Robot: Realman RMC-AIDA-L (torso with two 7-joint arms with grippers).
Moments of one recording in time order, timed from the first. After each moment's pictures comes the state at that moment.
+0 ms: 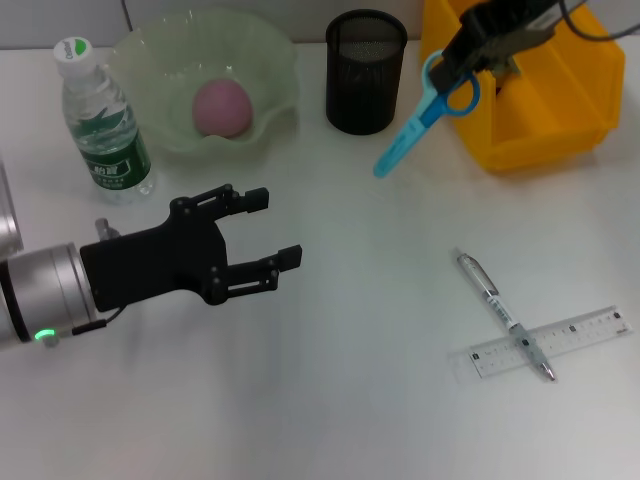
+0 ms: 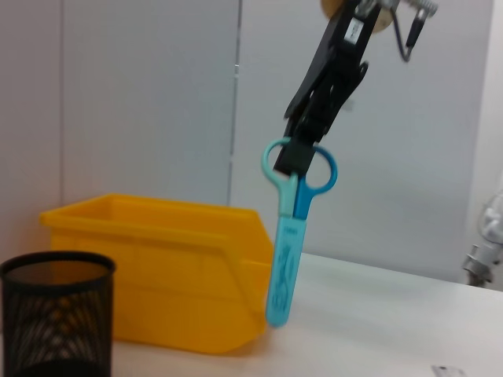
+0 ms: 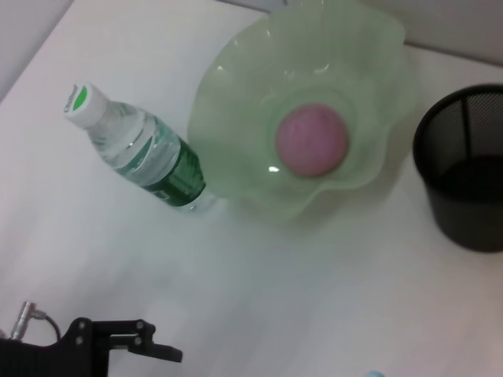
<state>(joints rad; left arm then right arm) -0.43 -2.07 0.98 0.46 1.60 1.49 -0.98 1.12 1.87 -0.95 -0.85 -2.43 -1.72 2.72</state>
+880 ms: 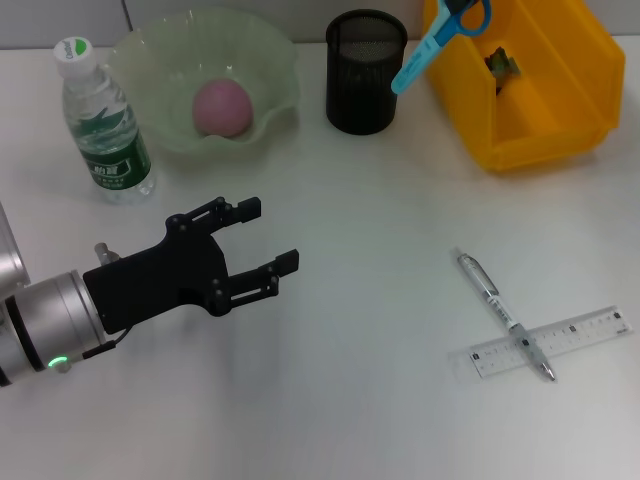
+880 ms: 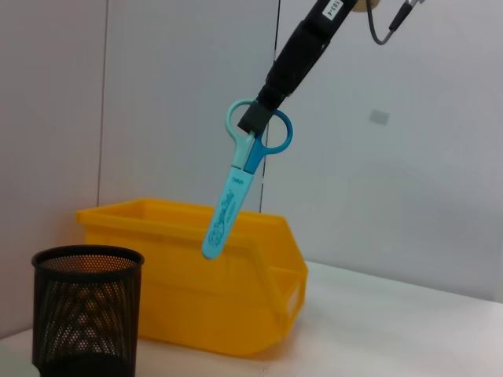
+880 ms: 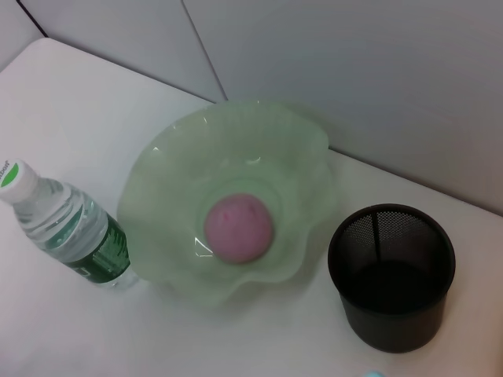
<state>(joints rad) -0.43 -2.07 0.92 0.27 1.54 1.46 -0.80 1.16 1.87 -0.92 -0.88 -2.54 -1.61 2.66</state>
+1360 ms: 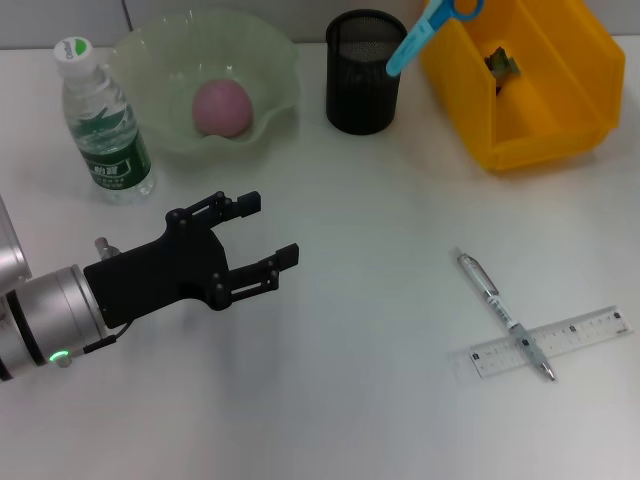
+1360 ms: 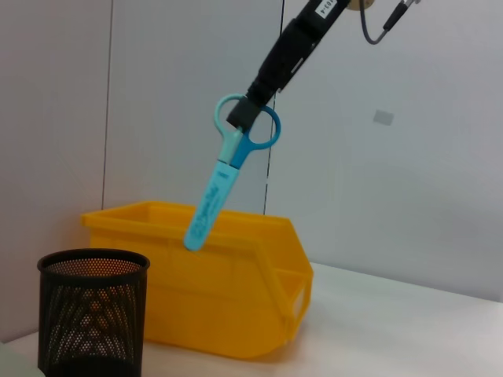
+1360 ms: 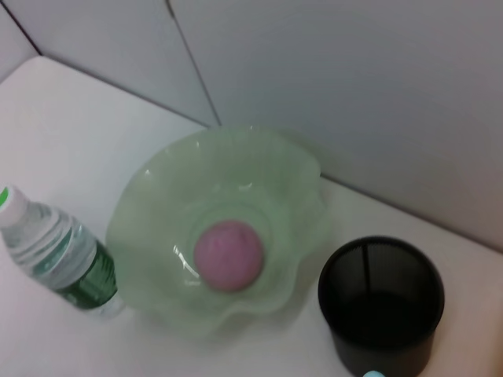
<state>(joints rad) -0.44 -2.07 0.92 0.27 1.53 1.46 -0.80 1.17 1.87 -0.92 -0.88 -2.55 -1.56 2.65</state>
